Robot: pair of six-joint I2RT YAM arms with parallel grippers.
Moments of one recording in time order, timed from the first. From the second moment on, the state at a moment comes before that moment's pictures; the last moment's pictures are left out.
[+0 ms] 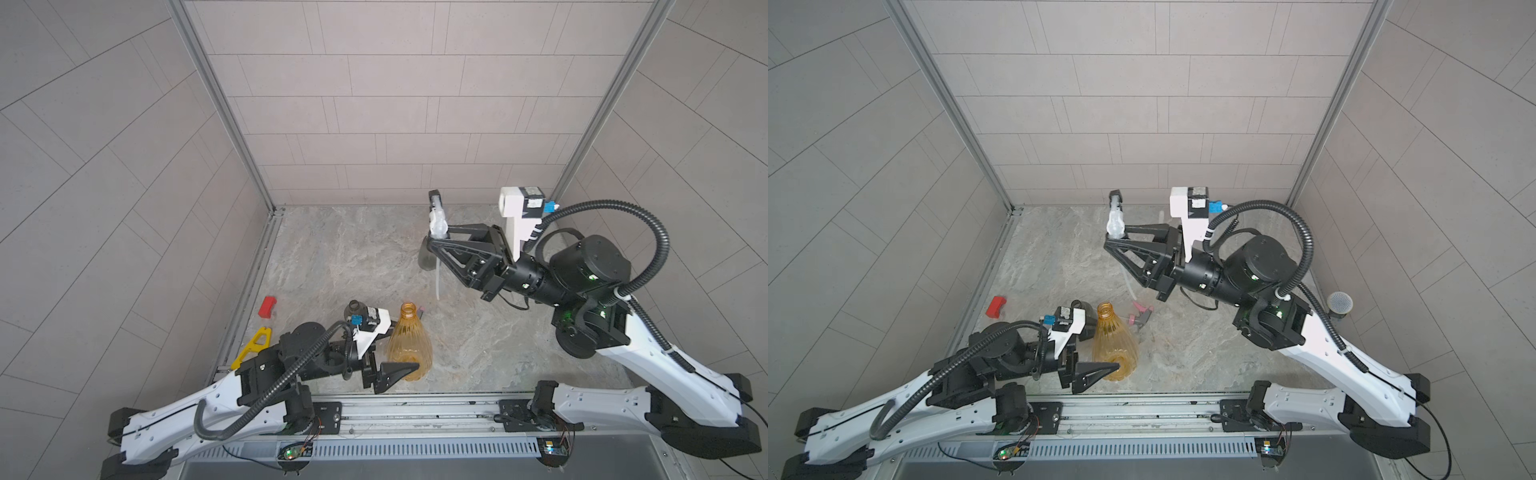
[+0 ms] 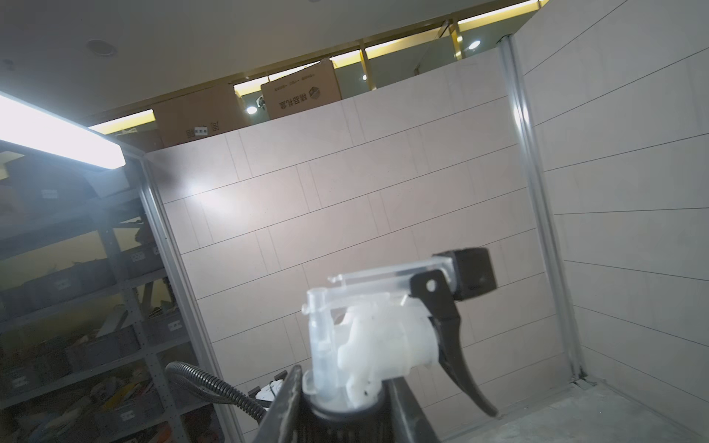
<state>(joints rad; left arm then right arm) -1.17 0.55 0.67 -0.21 0.21 -0.19 1.01 1.11 1.47 0.05 -0.30 0.45</state>
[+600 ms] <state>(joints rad) -1.17 0.53 0.67 -0.21 0.24 -0.18 1.11 1.22 1.55 0.14 -0.34 0.50</state>
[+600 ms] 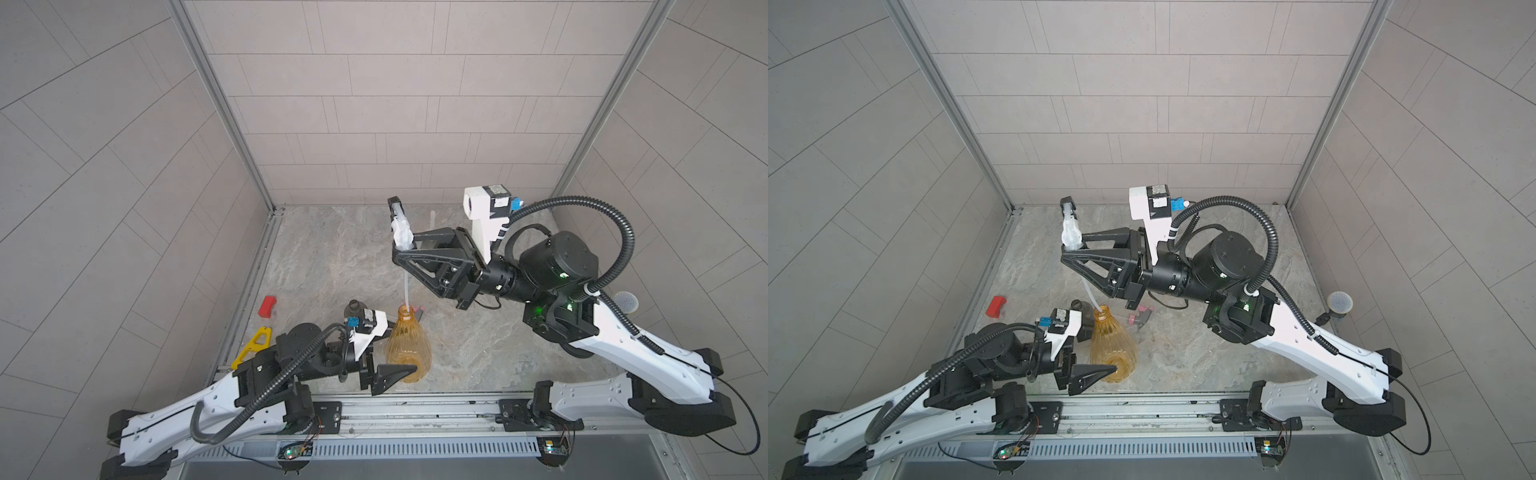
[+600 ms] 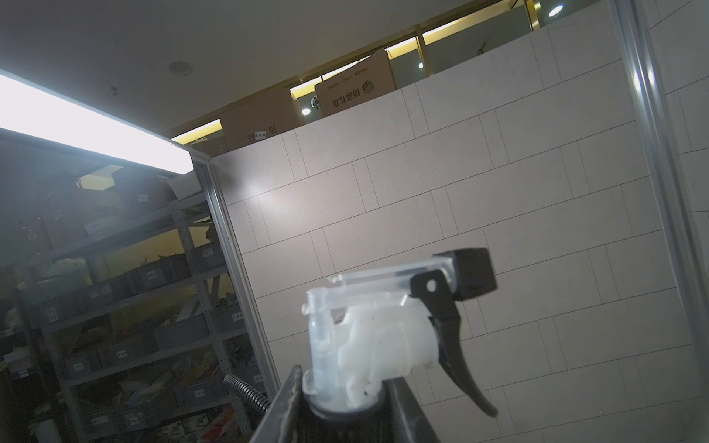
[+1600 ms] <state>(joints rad) -1.17 0.45 0.75 -0.30 0.23 -0.13 1.11 1.17 1.29 0.16 -0.45 0.48</state>
